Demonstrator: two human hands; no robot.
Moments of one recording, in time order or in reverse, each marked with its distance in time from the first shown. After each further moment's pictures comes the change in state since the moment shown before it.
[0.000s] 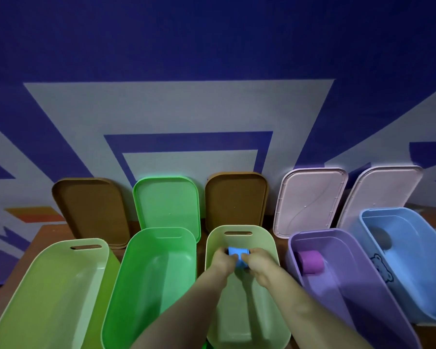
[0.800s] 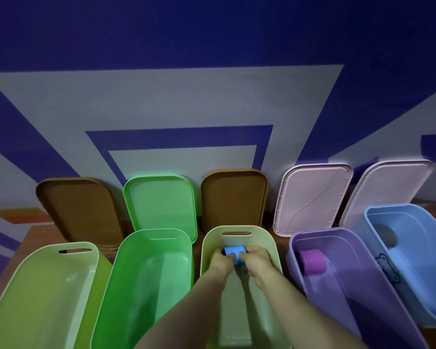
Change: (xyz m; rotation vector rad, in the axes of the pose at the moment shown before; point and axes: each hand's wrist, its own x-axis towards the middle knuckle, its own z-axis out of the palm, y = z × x) left_hand 0.015 -0.006 0.007 -0.055 0.039 -0.058; right_hand 0.002 -0.002 0.007 0.148 0.083 0.005
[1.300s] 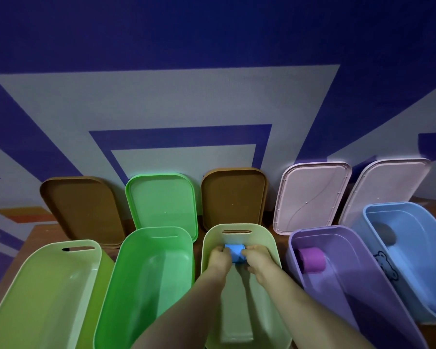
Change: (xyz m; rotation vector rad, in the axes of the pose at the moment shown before) left_hand -0.008 0.002 -0.004 -0.040 0.032 0.016; right_hand -0.003 -0.006 0.000 0.001 -0.005 0.032
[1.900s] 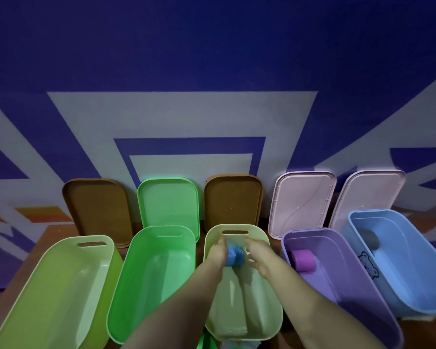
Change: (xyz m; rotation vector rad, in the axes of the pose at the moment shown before) left_hand -0.050 0.032 -0.020 -0.184 -0.059 -0.074; right_hand -0.049 -0.030 -0.019 0.026 -0.024 -0.041
